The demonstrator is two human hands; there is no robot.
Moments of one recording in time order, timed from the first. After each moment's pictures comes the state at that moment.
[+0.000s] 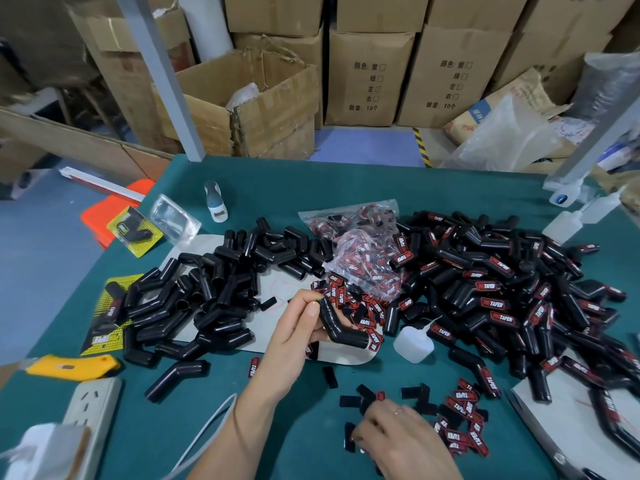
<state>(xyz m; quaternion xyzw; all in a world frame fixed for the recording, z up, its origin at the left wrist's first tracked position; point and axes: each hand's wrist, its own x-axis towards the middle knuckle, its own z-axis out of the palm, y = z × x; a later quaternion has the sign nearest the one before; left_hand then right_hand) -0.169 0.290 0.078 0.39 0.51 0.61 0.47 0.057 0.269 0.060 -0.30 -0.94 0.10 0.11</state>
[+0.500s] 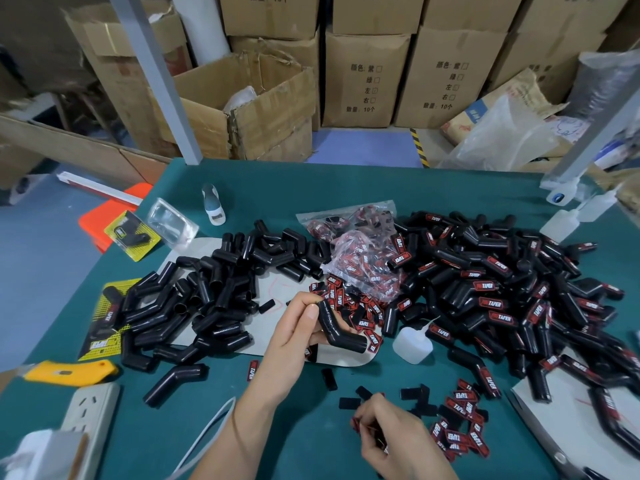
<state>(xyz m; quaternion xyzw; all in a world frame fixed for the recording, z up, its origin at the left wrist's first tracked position) -0.169 0.289 0.077 0.38 0.51 0.61 0.47 0.053 0.275 0.050 -0.40 -0.83 0.37 0.08</state>
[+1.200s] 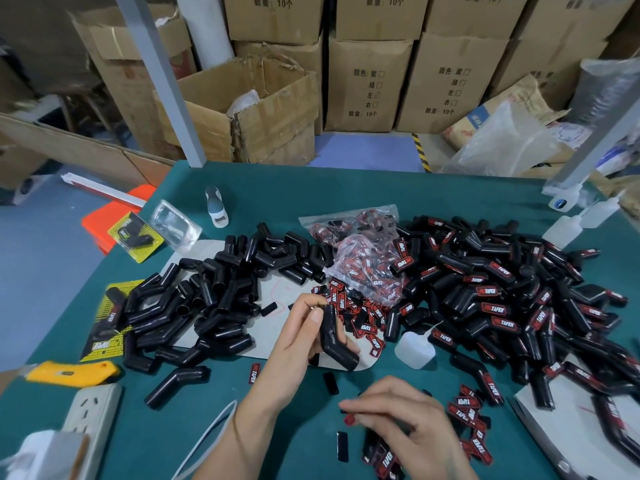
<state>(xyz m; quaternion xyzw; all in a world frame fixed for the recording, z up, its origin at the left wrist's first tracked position) -0.167 0.287 0.077 0.38 0.44 0.62 0.53 0.044 0.284 0.105 -0.31 -0.75 0.49 0.33</state>
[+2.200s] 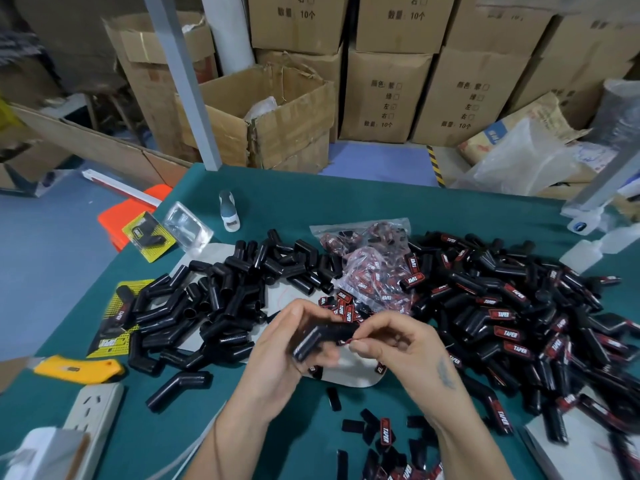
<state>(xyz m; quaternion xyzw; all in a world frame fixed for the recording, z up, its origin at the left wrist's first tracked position) -0.189 0.286 0.093 0.28 0.37 0.67 0.58 0.005 0.361 0.145 -0.34 -0.65 0.61 0.30</state>
